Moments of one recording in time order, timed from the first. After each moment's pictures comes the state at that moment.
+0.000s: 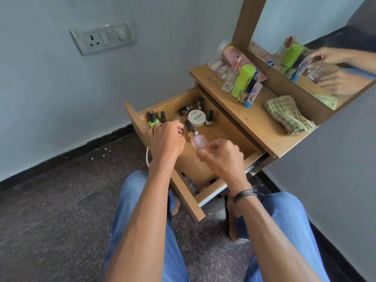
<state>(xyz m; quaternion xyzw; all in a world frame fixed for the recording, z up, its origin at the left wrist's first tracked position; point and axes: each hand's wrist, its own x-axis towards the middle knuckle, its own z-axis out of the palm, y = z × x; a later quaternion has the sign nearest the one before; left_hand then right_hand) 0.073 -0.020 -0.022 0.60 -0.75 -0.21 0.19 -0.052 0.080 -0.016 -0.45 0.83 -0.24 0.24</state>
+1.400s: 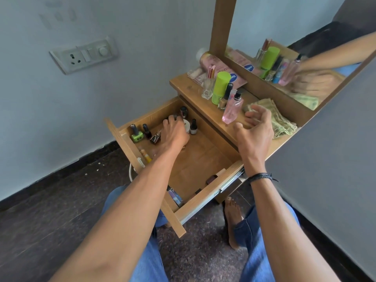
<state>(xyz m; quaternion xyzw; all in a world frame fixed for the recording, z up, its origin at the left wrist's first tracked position) -0.025 -0.082 -0.059 0.56 -0.81 -0.17 0.05 -0.154 0.067 0.004 -0.29 0.77 -0.57 0.06</state>
